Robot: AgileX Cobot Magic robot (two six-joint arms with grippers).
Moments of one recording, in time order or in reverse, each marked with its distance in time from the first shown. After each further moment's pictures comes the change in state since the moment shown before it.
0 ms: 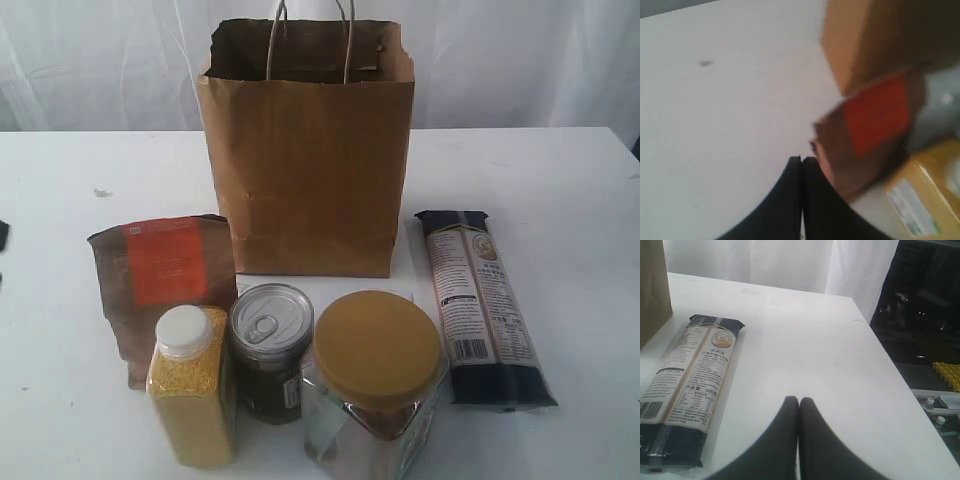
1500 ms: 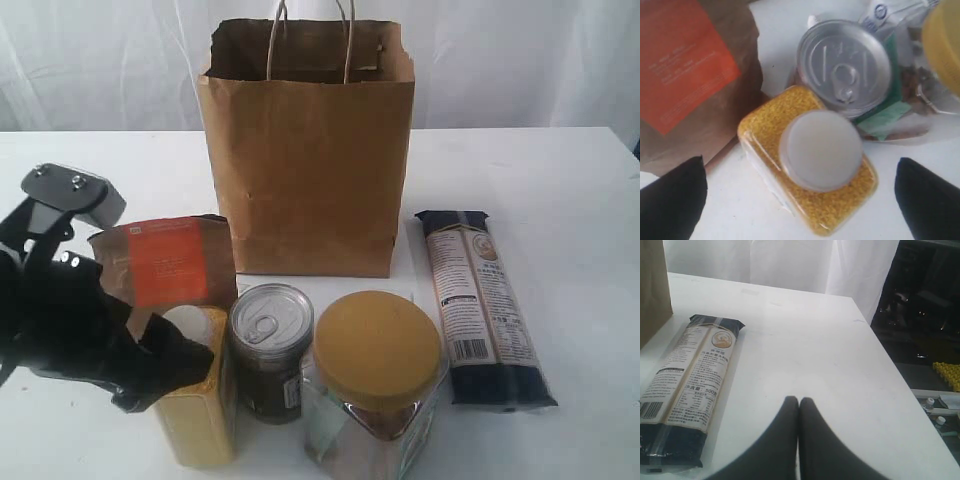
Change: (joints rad) left arm -0.304 0.308 0.000 -0.275 -0.035 0.054; right arm 0.000 0.000 0.000 0.000 0.000 0.000
